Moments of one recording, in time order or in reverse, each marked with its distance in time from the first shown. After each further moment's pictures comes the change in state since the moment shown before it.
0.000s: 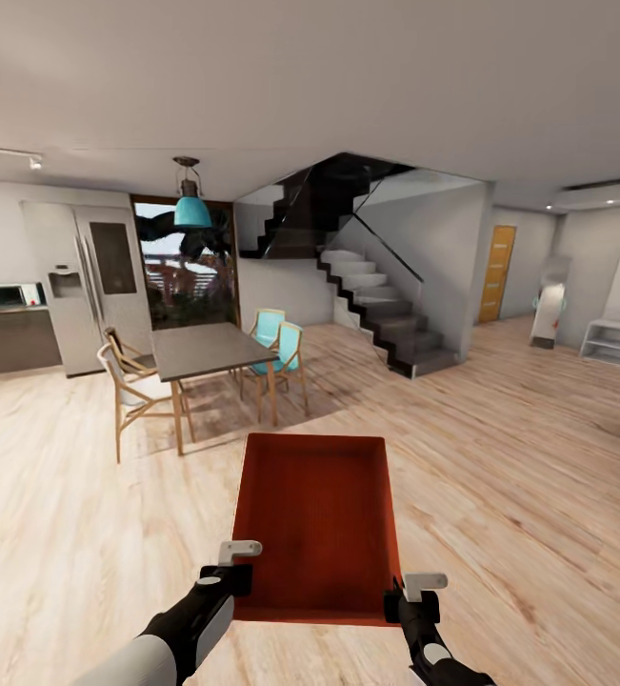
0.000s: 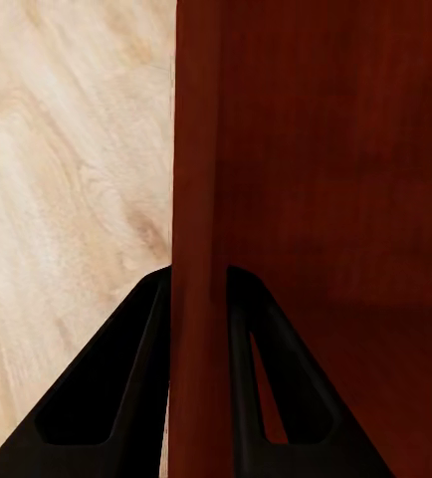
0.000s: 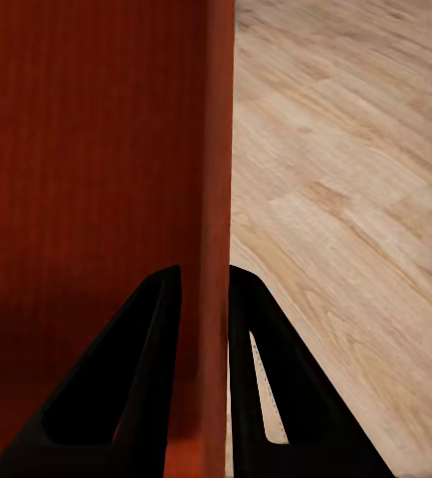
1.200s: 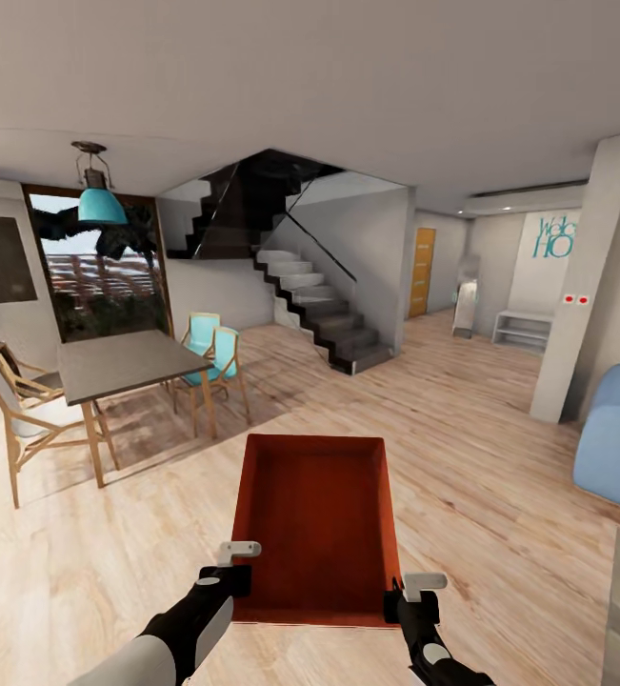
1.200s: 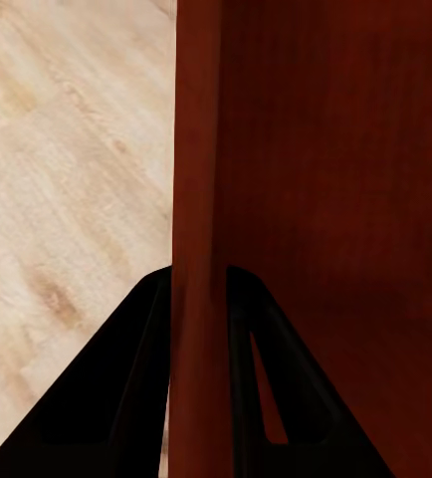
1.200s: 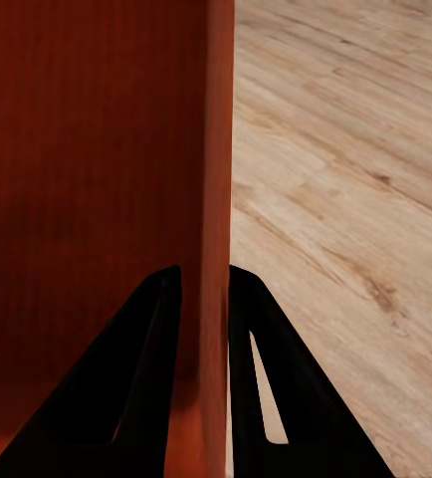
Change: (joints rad) left arm 0.000 0.003 -0.004 0.003 0.008 0.000 -0.001; right arm 0.000 0.002 0.004 0.000 -0.002 0.004 -0.001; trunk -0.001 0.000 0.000
